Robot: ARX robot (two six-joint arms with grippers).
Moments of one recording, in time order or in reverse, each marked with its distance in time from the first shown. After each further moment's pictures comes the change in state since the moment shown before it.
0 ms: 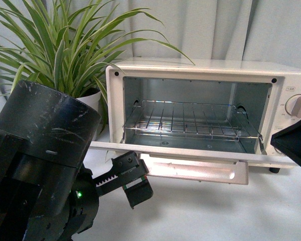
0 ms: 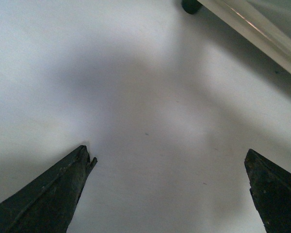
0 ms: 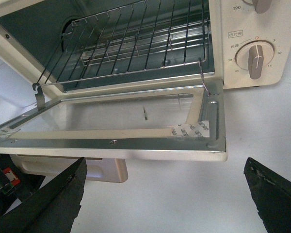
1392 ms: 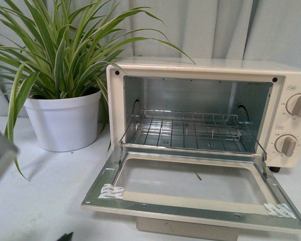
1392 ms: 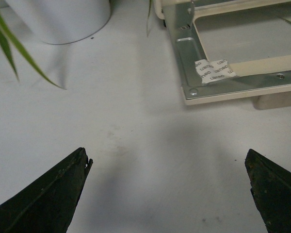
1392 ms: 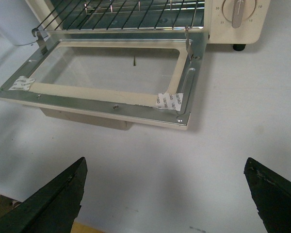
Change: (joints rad) left arm -0.089 -0.631 -0.489 0.103 -0.138 0.731; right arm -0.100 -0.510 -0.314 -0.183 -0.144 -0.235
